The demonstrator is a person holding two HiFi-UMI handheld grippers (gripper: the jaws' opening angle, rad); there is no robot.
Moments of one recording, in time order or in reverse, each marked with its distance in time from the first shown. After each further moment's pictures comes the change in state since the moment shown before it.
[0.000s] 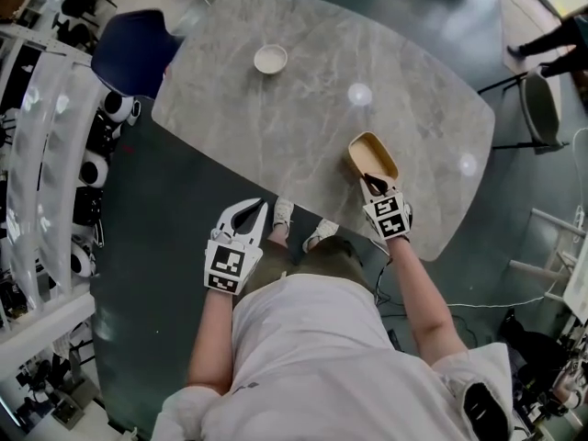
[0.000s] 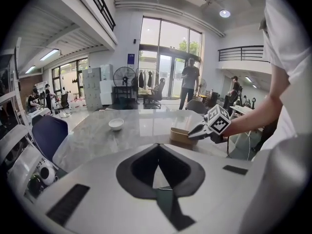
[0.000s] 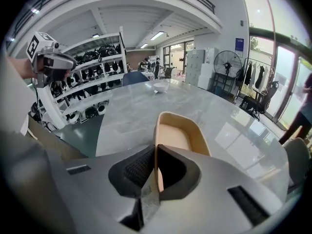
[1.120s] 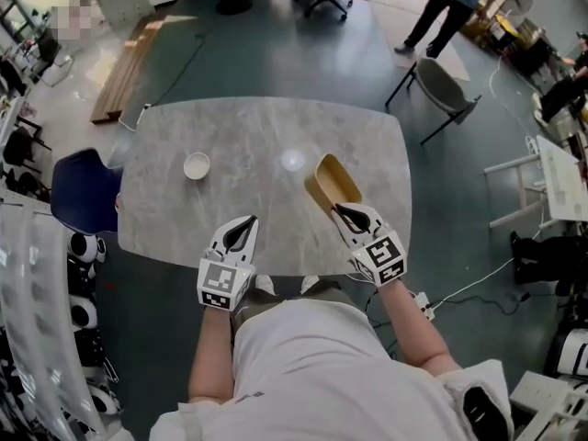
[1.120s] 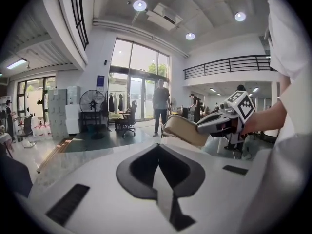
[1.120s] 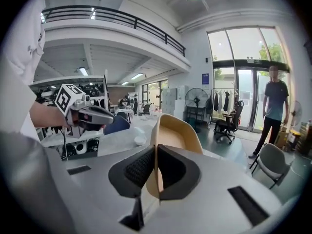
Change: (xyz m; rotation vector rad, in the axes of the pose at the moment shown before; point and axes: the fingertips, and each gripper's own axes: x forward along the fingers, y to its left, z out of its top) left arm 0.063 -0.032 0.167 0.208 -0.283 -0.308; right arm -0.198 -0.027 0.140 0.131 -0.439 -0.251
